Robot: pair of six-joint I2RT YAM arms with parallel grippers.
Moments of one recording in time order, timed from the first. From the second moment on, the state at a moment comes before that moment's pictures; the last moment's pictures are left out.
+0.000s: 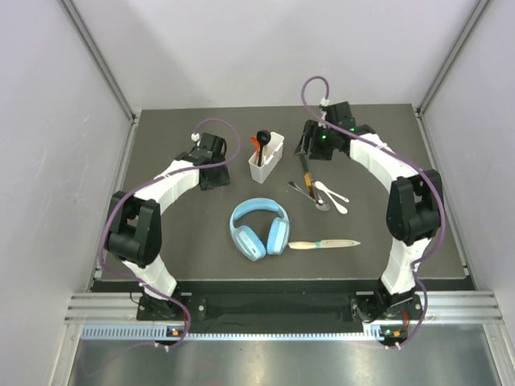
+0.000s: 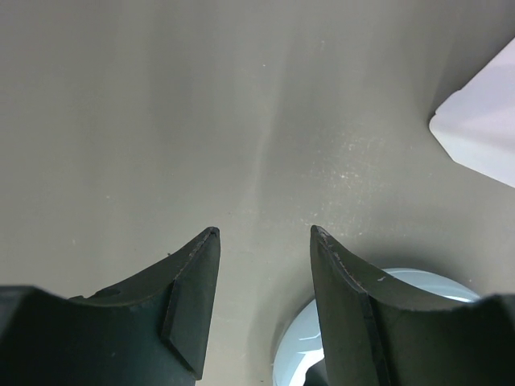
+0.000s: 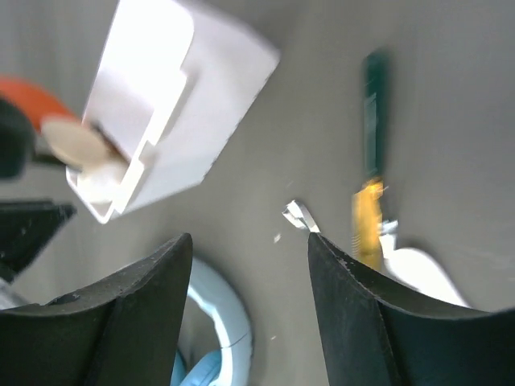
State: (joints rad) left arm -0.34 1.70 1.22 -0.53 -0.17 -0.53; right arm 0.35 1.88 1.53 -0.46 -0.27 0.49
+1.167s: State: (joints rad) left arm -0.31 1.77 1.26 -0.53 -0.14 -0.53; right arm 0.26 1.90 1.39 -0.79 -0.02 0.20
